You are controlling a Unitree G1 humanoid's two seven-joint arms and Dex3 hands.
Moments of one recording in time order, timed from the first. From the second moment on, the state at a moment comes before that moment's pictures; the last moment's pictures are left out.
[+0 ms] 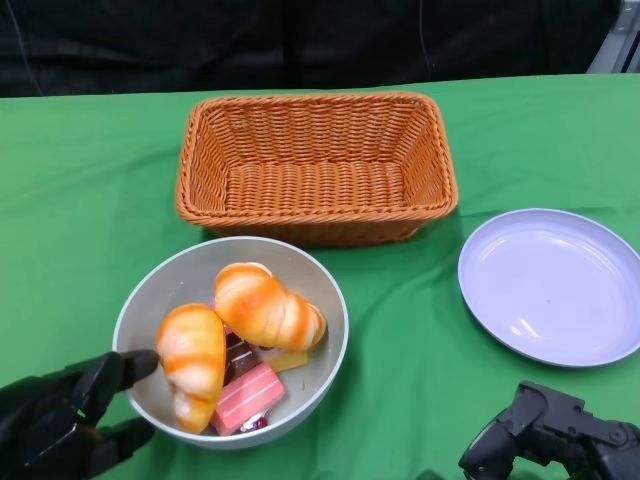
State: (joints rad) left arm 0.13 0.49 0.26 -0.39 -0.65 1.02 -0.44; right arm 0.54 -0.12 0.14 -0.43 0.02 -0.35 0.20
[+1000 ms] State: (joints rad) left arm 0.01 0.50 0.28 -0.25 -0.52 0.85 -0.41; right arm 0.54 -0.12 0.14 -0.43 -0.01 -0.35 0.19
